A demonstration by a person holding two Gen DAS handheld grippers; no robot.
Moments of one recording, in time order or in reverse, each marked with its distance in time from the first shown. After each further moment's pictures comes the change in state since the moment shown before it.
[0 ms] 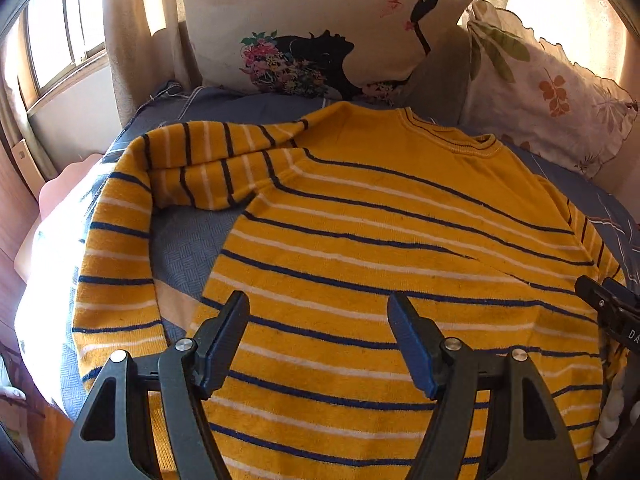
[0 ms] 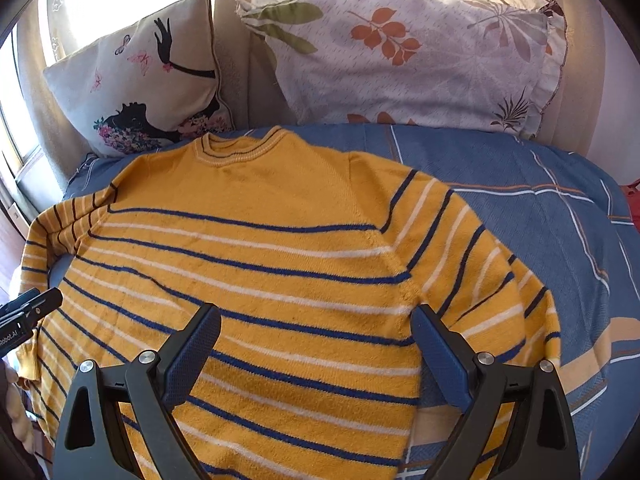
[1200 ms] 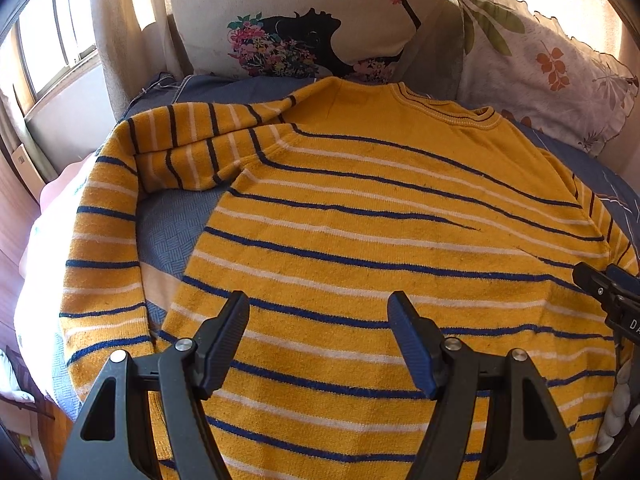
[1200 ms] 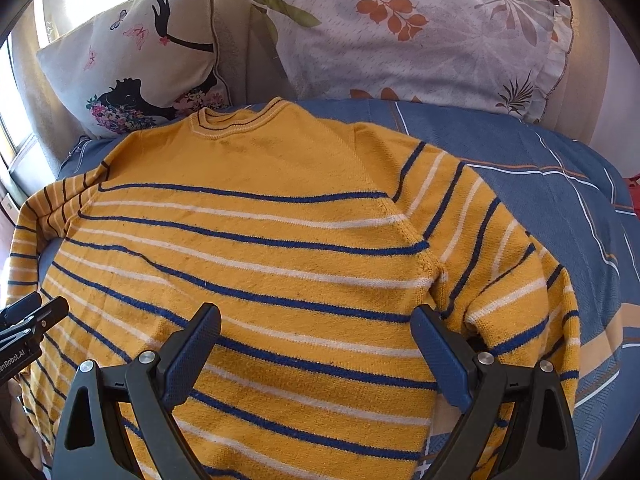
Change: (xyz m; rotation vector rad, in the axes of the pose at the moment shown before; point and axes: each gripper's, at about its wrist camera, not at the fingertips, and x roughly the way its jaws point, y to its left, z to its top) left arm 0.020 -0.011 -0.022 0.065 -0.008 0.040; right arm 0.014 0.007 -0.012 -0.004 0.046 -0.032
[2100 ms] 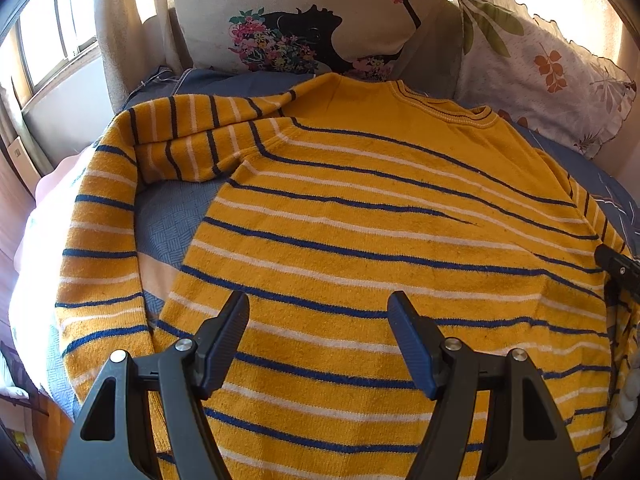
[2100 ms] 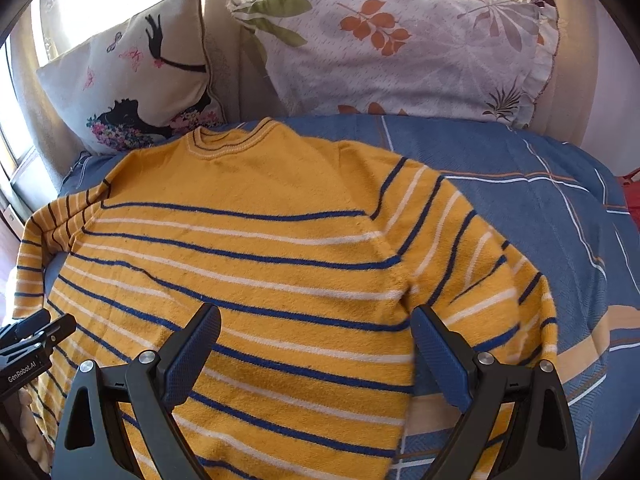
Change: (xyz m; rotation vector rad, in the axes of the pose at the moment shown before) left arm -0.002 0.002 -0.005 -0.017 0.021 -0.015; right arm -0.021 -0.020 0.004 0.042 -0.047 0.001
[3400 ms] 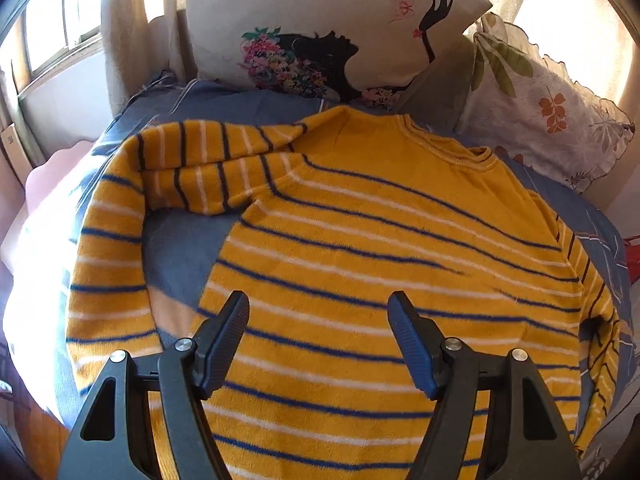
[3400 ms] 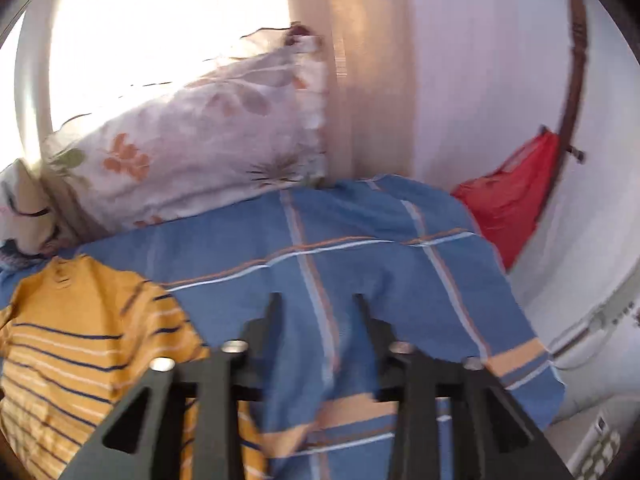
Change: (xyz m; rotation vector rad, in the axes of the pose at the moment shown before) left arm -0.006 0.015 0.044 -0.032 -0.028 -0.055; right arm -0.074 -0.186 0.050 0.154 -0.142 -0.248
